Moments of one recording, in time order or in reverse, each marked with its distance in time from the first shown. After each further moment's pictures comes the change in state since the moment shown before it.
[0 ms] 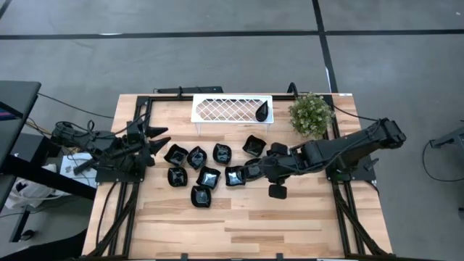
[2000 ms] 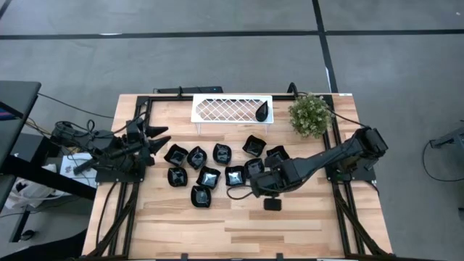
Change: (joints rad) left arm 0.000 0.013 0.000 0.054 0.000 0.000; right arm 0.051 0.236 0.048 -0.071 -0.072 0.025
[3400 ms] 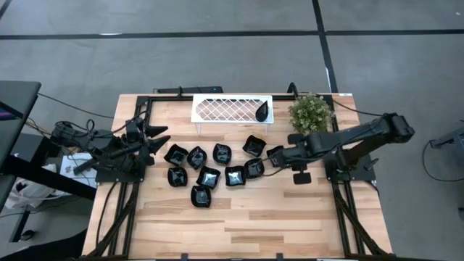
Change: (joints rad) left arm 0.000 0.000 0.000 0.020 0.000 0.000; right arm -0.130 -0.372 -0.336 -0.164 0.107 -0.299
